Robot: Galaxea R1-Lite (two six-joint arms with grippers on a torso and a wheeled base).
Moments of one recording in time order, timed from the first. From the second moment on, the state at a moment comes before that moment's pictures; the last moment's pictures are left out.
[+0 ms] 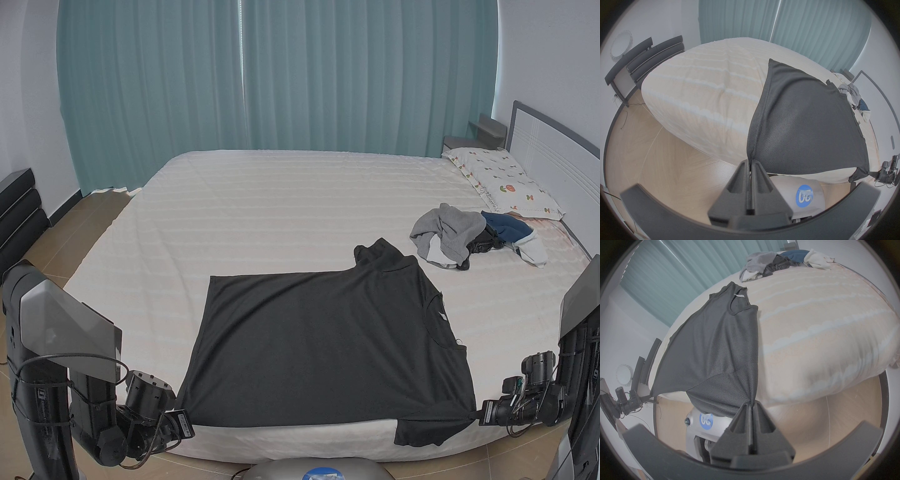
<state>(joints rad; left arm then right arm) -0.37 2.27 -0.07 -1.23 0.24 -0.62 -0.13 2.38 -0.02 -1.35 0.30 0.17</state>
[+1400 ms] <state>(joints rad) -0.38 2.16 -0.02 -1.26 0.29 -0.57 -0.17 2.14 -0.02 -1.22 0.32 0.01</state>
